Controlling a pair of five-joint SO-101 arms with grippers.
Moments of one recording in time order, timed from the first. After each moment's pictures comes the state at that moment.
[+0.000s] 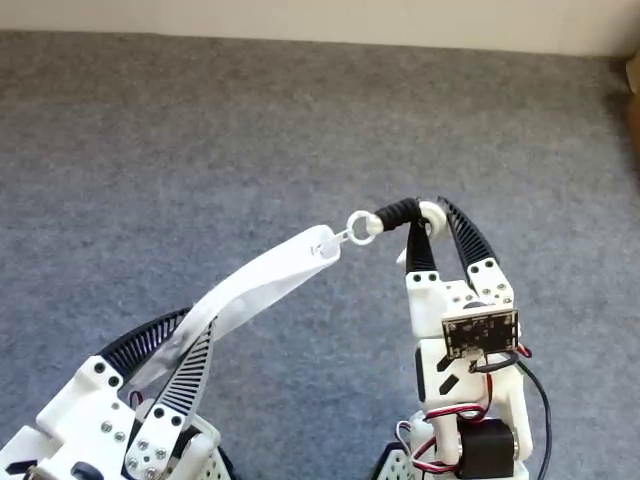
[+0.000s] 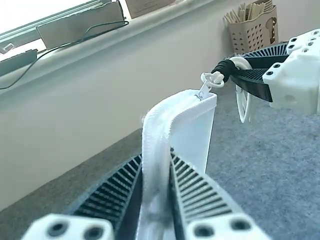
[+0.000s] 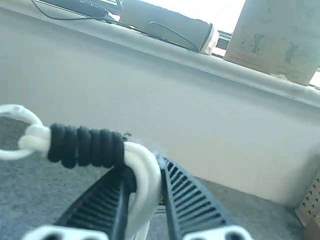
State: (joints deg) left arm 23.1 -103.5 30.5 86.4 -11.9; right arm -2.6 -105.3 75.8 32.0 17.0
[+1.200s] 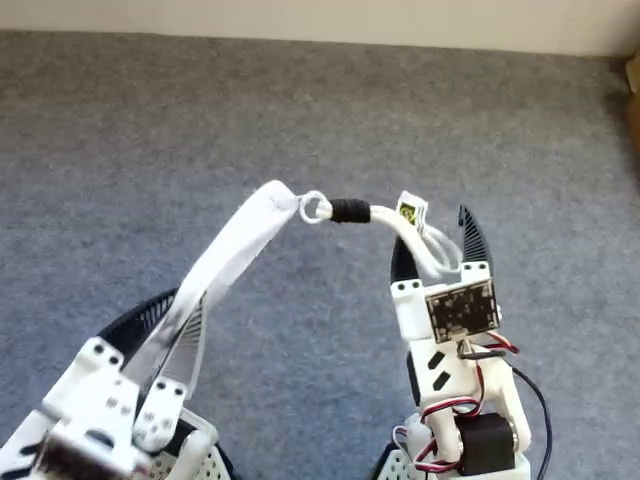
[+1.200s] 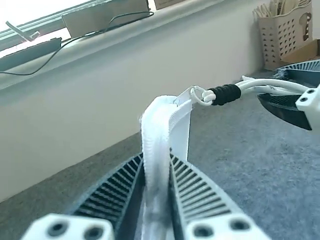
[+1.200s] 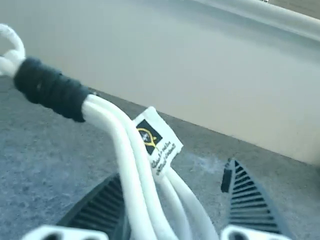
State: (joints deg) left arm 21.1 -104.3 37.9 81.1 -12.0; right arm -10.1 -104.7 76.1 42.2 16.7
